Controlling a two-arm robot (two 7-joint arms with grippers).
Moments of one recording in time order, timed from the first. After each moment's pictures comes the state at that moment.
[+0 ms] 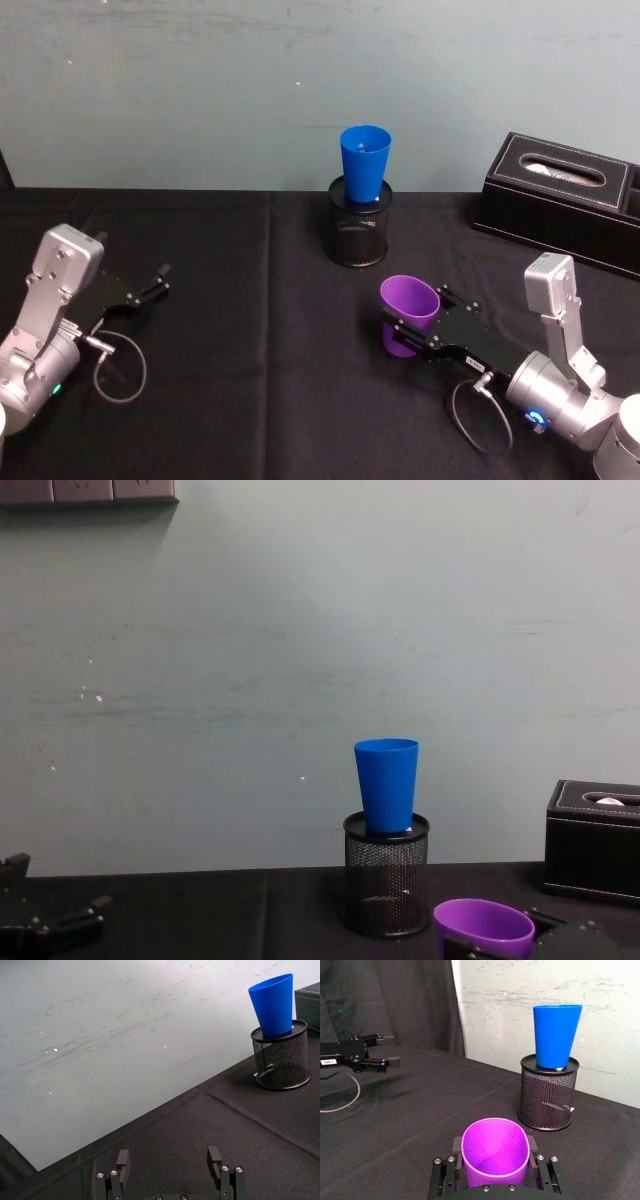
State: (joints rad) left arm -0.20 0.60 0.45 -1.41 -0.25 -0.12 0.03; right arm 0.28 0.36 -0.38 -1.18 0.40 -0.22 0.59
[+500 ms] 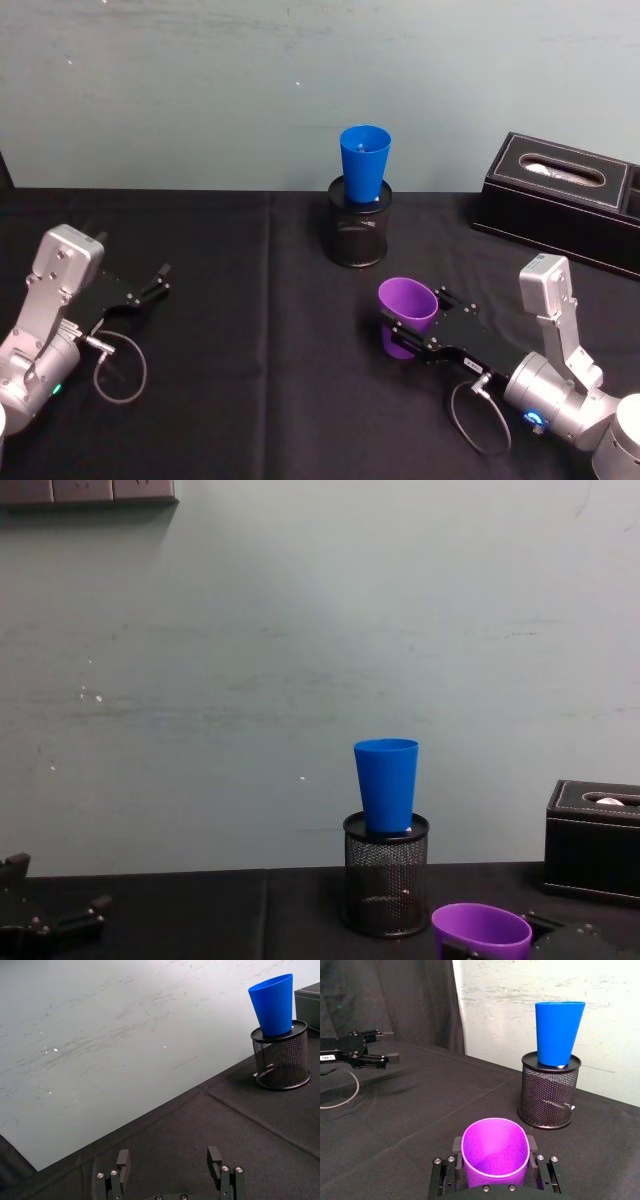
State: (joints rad) left arm -0.20 0.60 0.45 -1.41 -0.25 -0.12 0.03; right arm 0.28 0.36 -0.38 -1.17 0.38 -0.22 0.58
